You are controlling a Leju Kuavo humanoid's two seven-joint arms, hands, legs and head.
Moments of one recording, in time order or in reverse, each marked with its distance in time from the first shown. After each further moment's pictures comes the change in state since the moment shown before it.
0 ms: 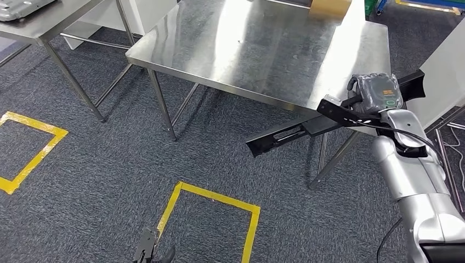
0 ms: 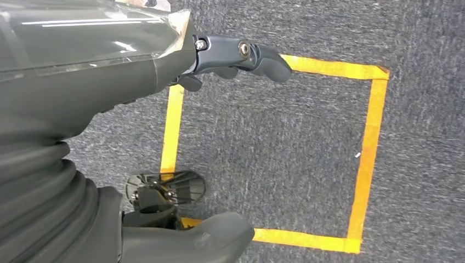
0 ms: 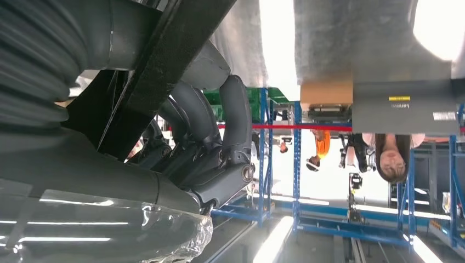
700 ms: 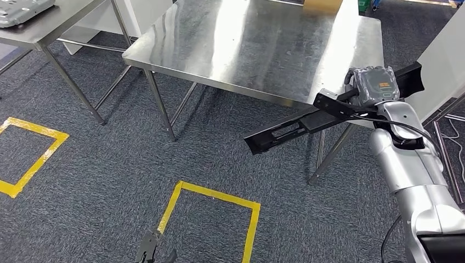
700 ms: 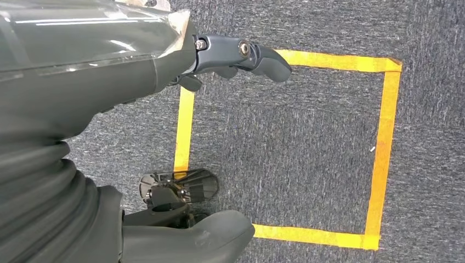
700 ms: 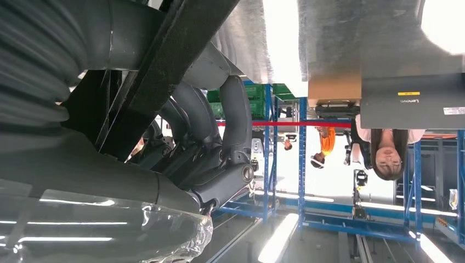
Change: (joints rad) left arm 0.004 -0.004 0.001 0.003 -0.018 -0.013 0.023; right arm -0.050 0.014 0.022 0.032 0.021 0.008 0.010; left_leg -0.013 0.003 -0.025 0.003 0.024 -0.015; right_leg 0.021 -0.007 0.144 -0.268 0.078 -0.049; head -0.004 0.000
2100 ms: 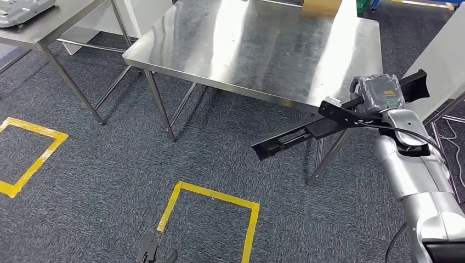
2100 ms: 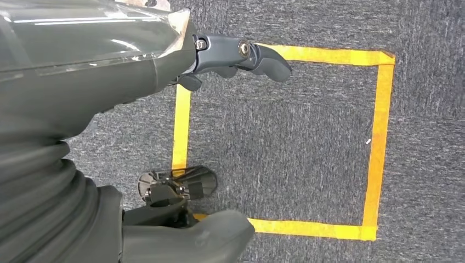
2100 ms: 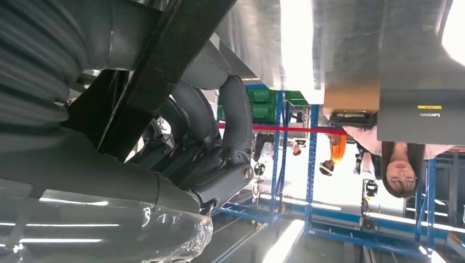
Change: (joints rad) left arm 0.002 -0.006 0.001 0.000 -0.018 -0.011 -0.012; right arm 0.035 -0.036 -0.005 -0.014 0.013 0.018 0.007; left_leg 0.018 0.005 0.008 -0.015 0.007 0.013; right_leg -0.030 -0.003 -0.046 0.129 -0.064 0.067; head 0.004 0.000
